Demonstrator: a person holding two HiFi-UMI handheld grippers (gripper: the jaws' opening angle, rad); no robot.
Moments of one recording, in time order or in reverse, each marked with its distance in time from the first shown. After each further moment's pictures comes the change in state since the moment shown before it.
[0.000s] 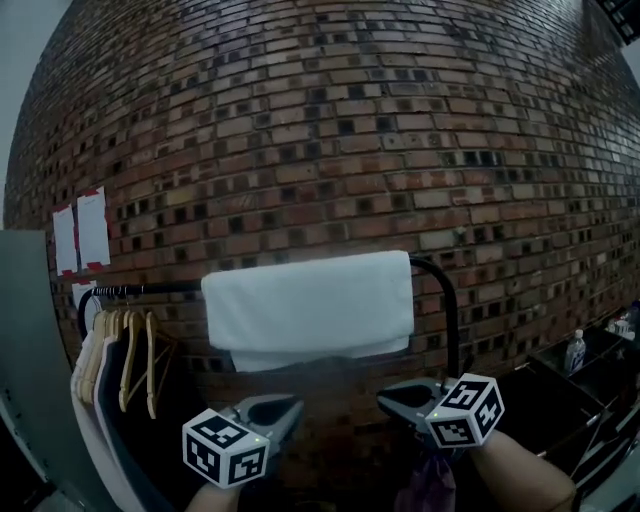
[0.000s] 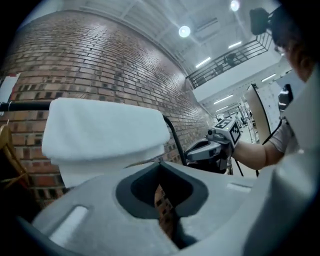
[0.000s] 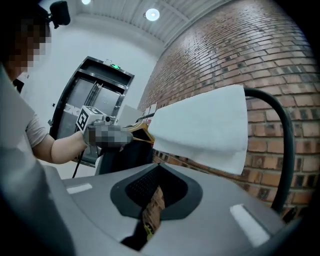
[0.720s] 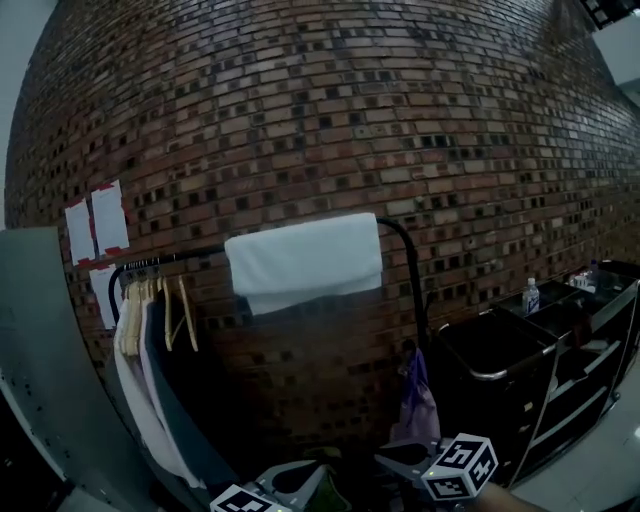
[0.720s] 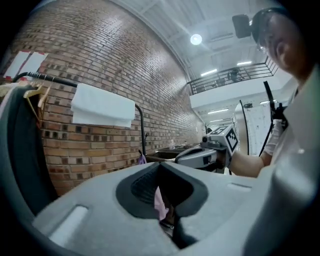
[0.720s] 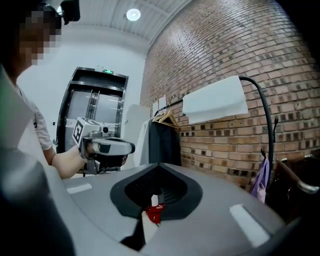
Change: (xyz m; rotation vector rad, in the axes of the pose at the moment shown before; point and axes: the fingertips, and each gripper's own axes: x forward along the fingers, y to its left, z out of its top) left arm -0.184 -0.216 -0.090 -0.157 -0.005 -0.075; right arm -0.122 0.295 -0.101 0.228 0.066 0.026
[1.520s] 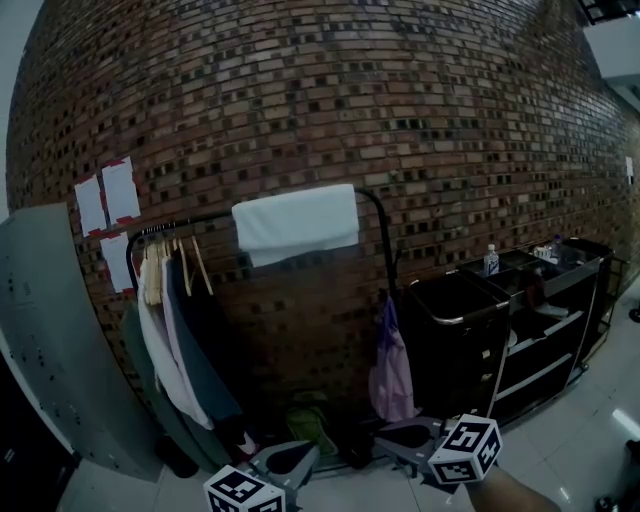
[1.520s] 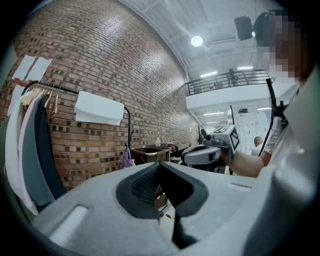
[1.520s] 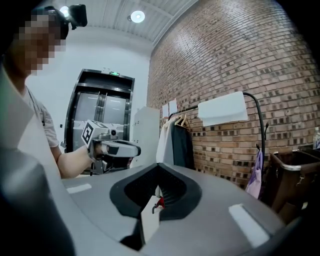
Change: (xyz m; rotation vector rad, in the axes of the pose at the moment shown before) left arm -0.152 -0.176 -0.027 -0.099 0.043 -0.046; right arm -0.126 0.184 -0.018 -0.005 -0.004 0.020
